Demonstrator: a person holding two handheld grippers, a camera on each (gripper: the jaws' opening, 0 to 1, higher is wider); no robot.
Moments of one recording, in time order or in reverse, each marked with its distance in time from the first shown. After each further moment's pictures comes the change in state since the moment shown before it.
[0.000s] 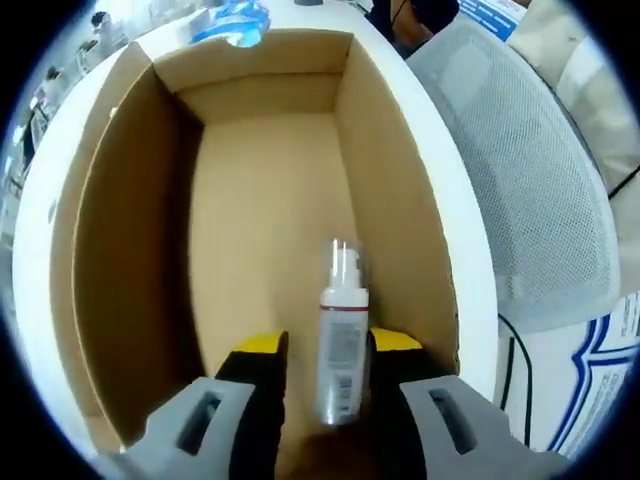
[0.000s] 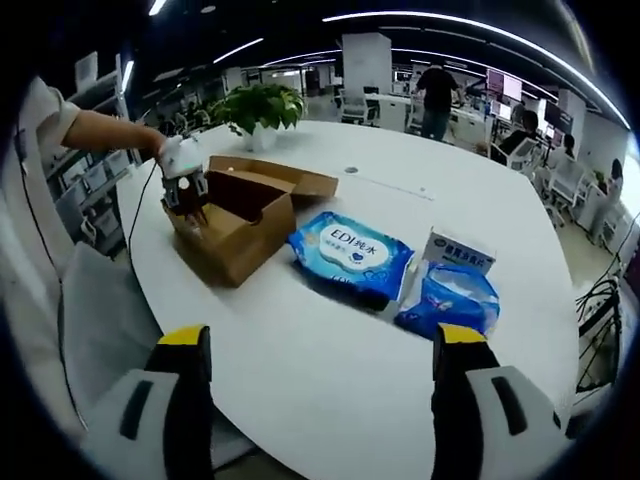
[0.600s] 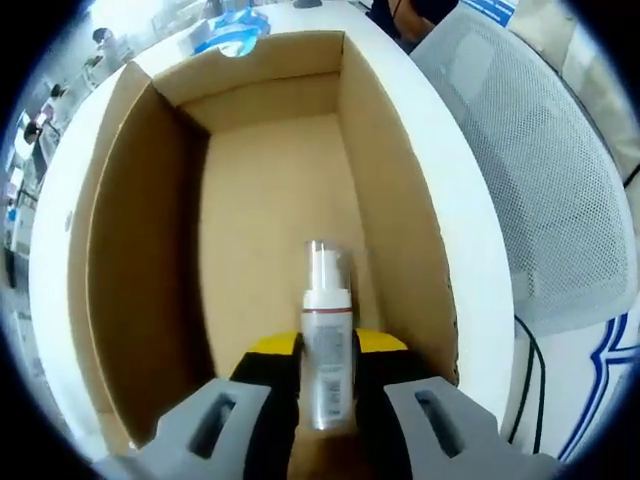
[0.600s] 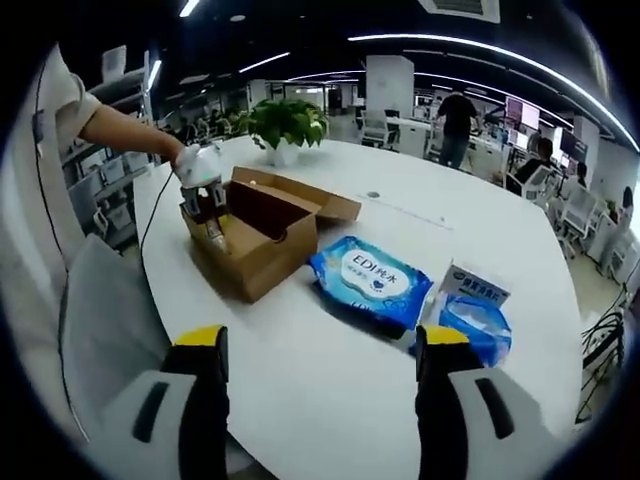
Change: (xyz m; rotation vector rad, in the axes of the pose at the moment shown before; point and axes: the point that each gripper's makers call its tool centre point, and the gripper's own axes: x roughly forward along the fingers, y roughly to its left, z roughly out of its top) left arm -0.002 0.007 0.001 0.008 -0.008 0.093; right arm 0.006 0.022 0.017 -0.093 -0.090 0.058
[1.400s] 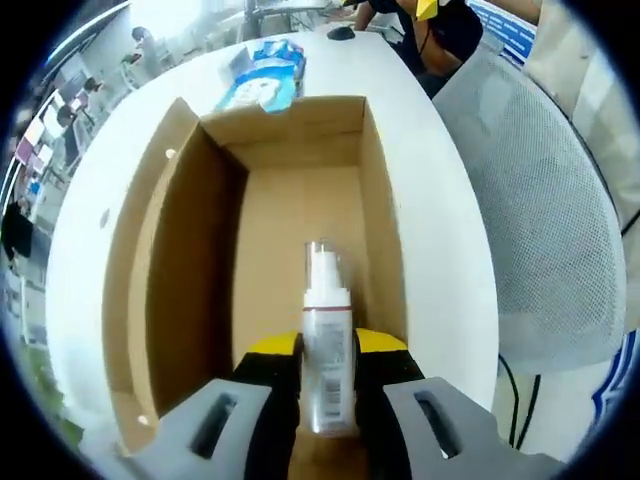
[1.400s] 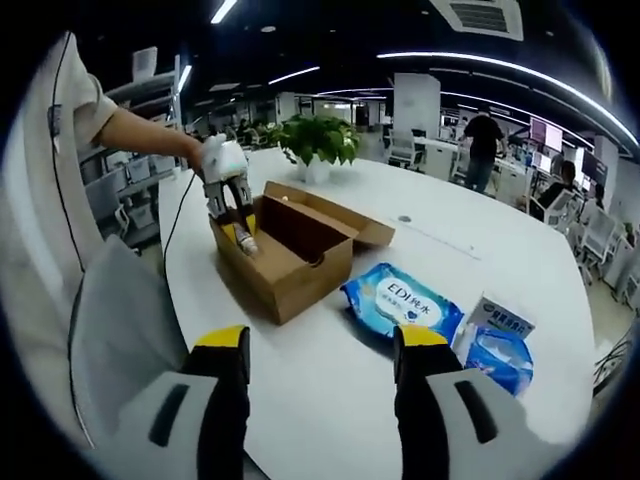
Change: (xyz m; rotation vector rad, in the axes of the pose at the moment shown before) left arm -0.042 -0.002 0.033 -0.099 -0.136 0.105; right arm 0.012 0.036 0.025 -0.060 -0.076 0.102
